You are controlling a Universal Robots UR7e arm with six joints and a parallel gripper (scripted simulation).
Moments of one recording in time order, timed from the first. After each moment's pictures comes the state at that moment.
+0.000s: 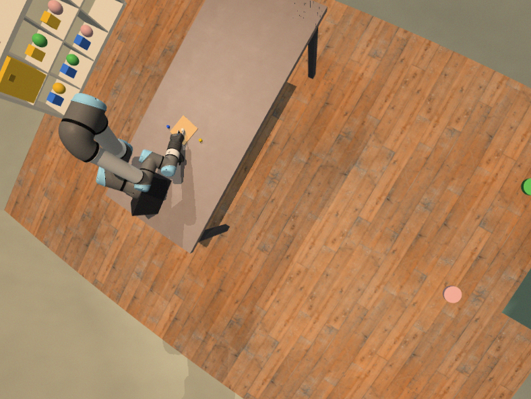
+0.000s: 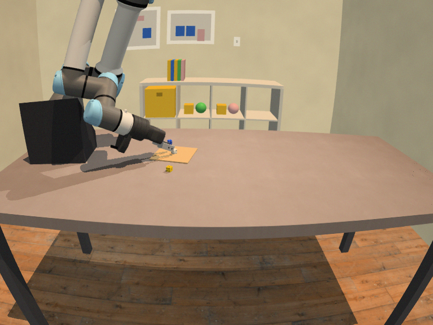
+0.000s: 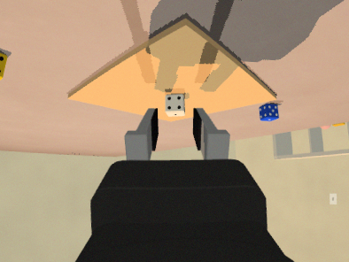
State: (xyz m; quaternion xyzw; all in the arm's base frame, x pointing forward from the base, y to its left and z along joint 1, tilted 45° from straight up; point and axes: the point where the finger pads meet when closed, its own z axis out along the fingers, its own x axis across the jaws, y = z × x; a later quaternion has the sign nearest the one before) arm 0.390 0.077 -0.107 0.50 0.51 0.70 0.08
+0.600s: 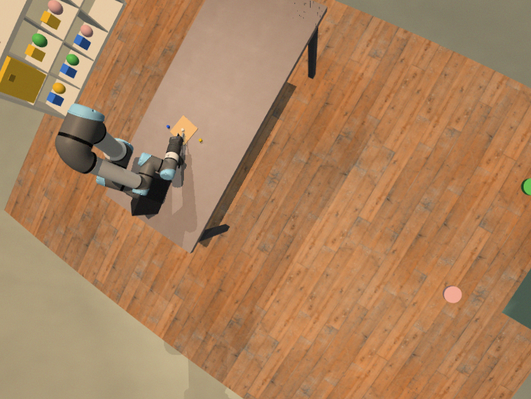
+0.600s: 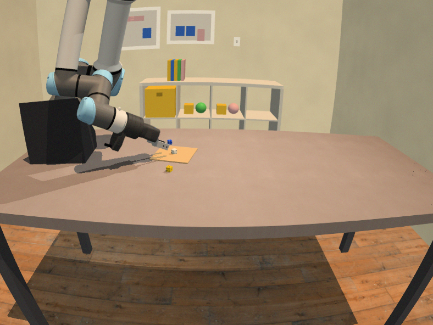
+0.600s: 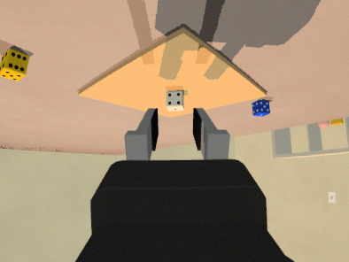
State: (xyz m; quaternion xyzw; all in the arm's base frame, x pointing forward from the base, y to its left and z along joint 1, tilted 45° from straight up) arm 0.372 0.062 -0.107 0.50 0.51 0.70 0.08
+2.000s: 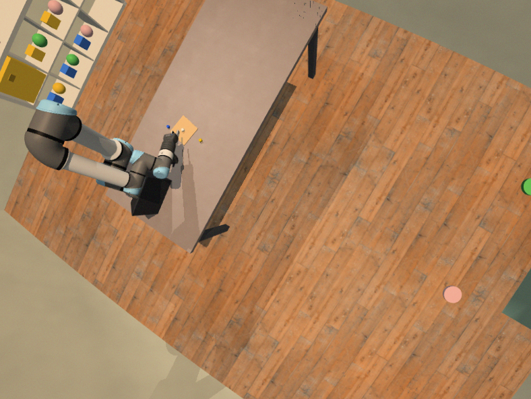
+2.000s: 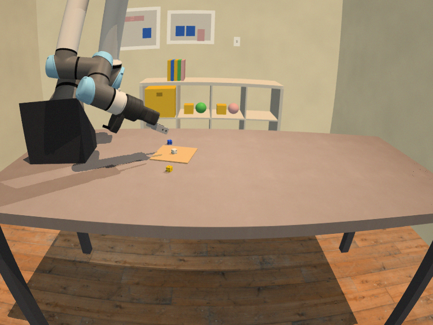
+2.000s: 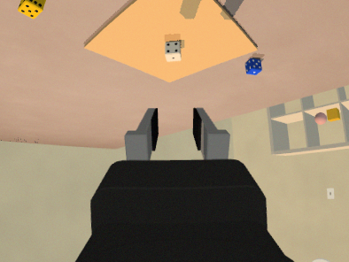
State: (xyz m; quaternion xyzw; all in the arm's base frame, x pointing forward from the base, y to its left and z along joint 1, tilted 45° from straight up) arm 0.369 0.021 -0.066 0.50 0.51 0.69 0.08
